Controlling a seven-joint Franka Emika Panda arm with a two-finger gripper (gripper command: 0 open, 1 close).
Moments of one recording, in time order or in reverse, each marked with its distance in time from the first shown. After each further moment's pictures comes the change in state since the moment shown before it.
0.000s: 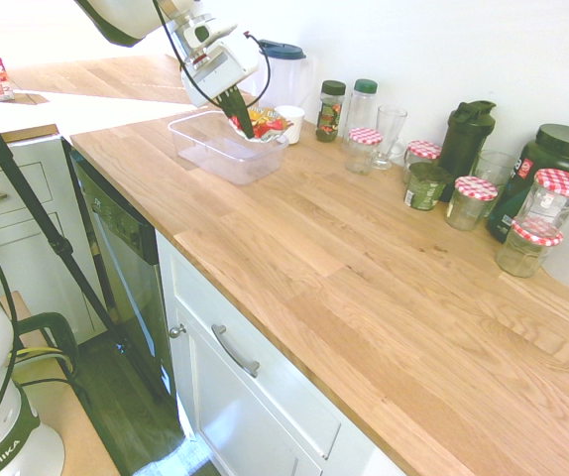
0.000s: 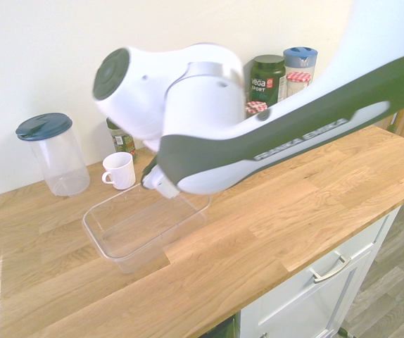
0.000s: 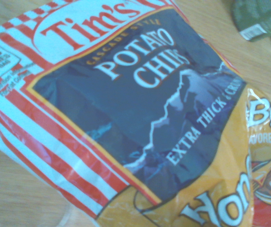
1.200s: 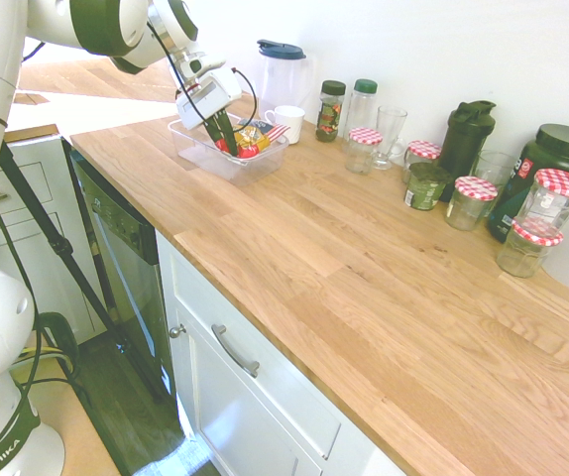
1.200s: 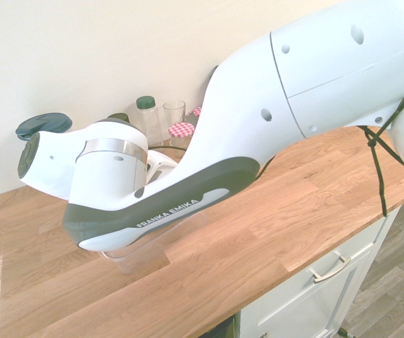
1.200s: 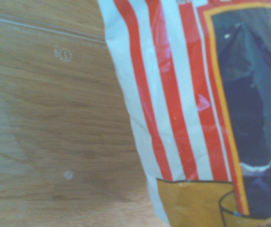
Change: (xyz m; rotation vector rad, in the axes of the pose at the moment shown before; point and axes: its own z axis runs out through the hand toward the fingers) arm -0.049 -0.092 0.018 -0.089 -0.047 -0.055
